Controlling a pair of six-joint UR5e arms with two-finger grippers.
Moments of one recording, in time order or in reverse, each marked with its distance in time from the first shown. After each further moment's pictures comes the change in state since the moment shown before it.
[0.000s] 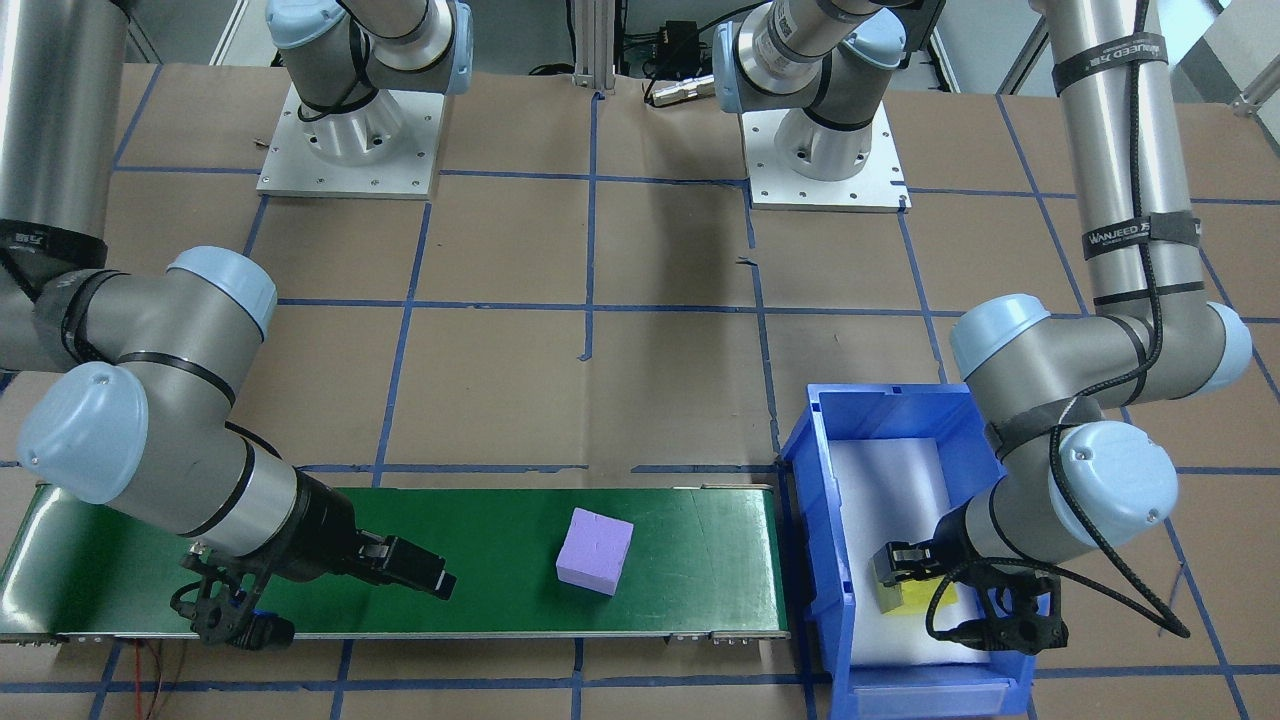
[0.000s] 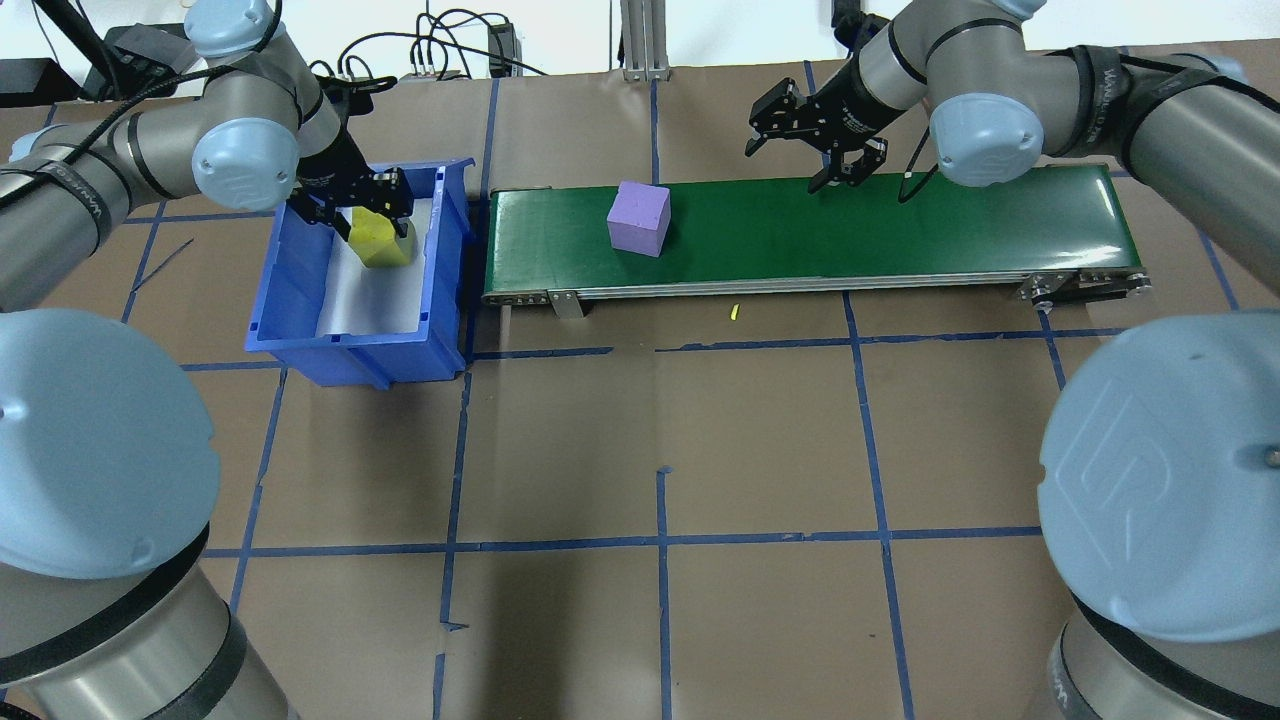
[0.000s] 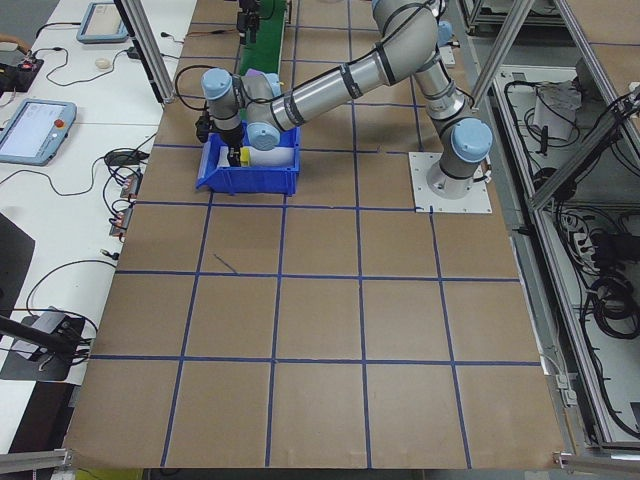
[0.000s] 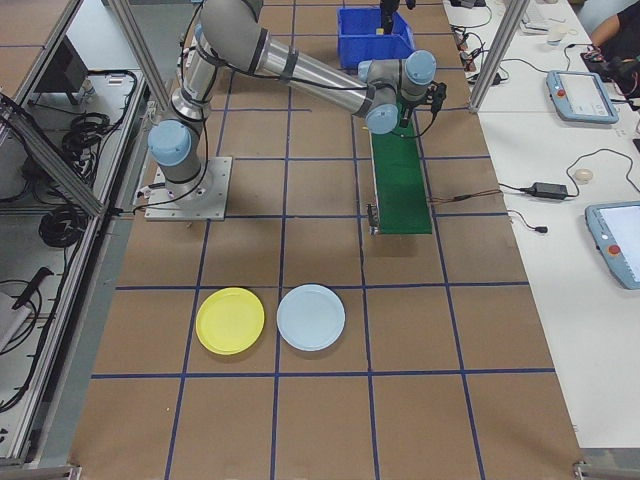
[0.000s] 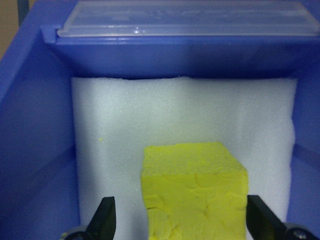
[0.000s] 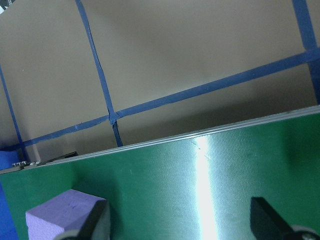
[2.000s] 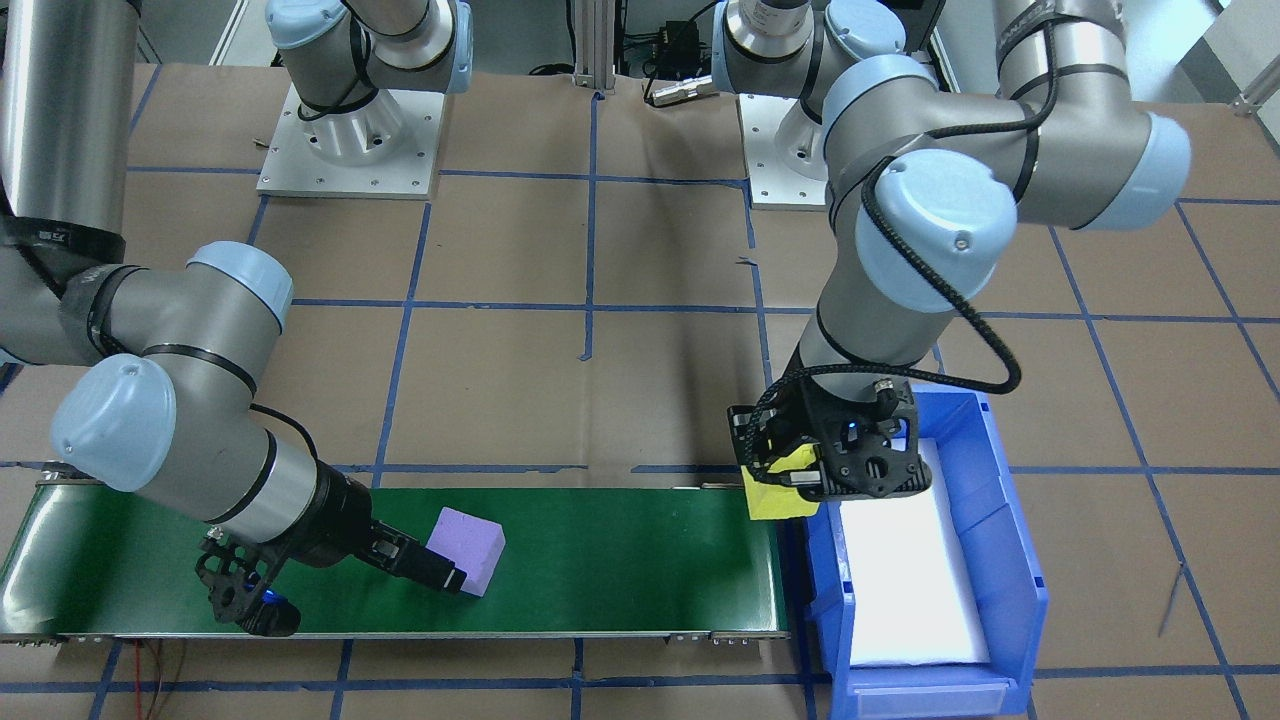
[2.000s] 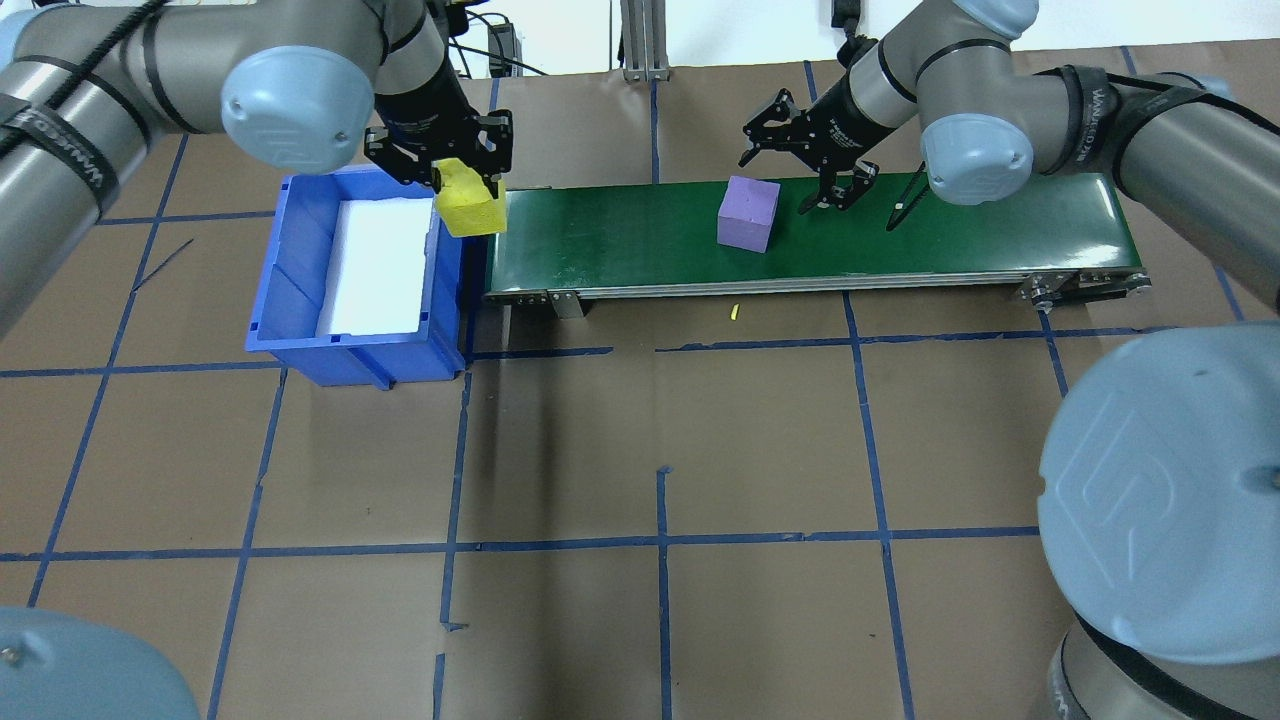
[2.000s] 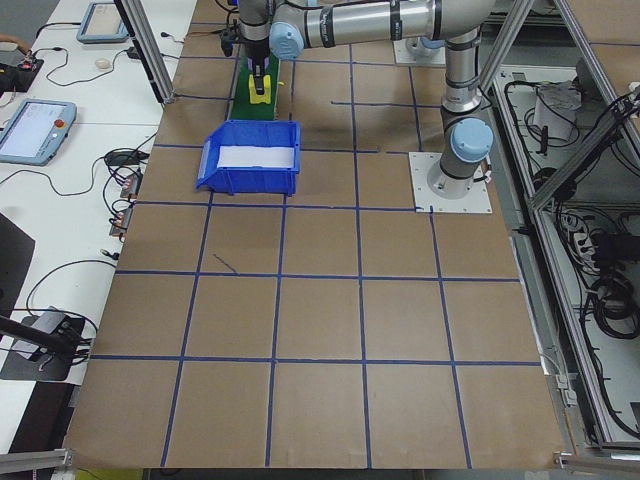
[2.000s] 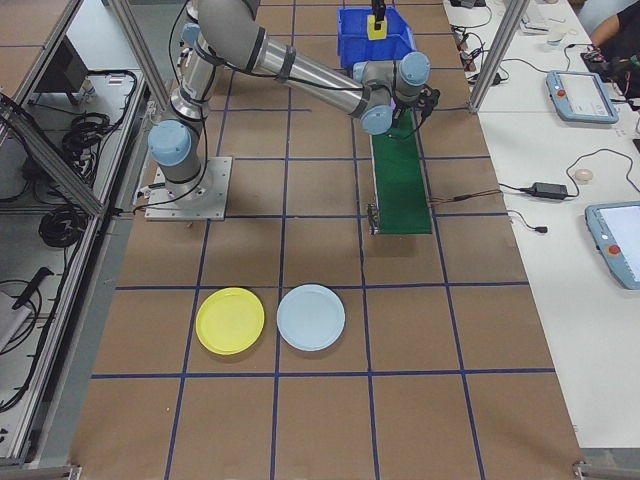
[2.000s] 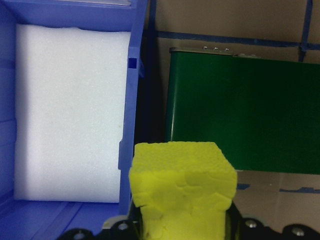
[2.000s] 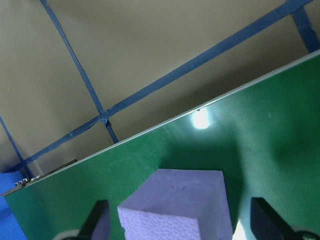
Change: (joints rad) left arm -0.265 0.222 -0.002 -0.128 -0.002 -0.308; right arm 0.015 -0.011 0.041 -0.026 -0.001 0.195
